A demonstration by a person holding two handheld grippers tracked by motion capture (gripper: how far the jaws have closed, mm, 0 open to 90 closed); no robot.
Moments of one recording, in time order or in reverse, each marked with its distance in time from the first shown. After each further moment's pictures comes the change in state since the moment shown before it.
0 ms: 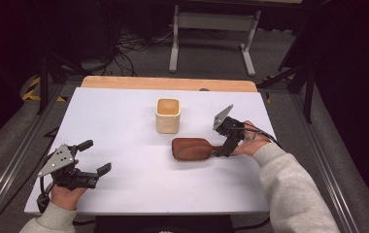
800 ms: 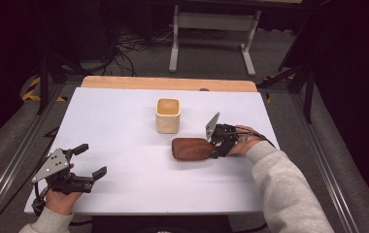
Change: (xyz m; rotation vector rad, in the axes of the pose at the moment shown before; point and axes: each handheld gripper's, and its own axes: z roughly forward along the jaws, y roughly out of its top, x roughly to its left) left arm -0.001 -0.006 -0.014 0.010 0.023 0.005; right arm 0.000 0.007 0.029 0.143 0.085 -0.180
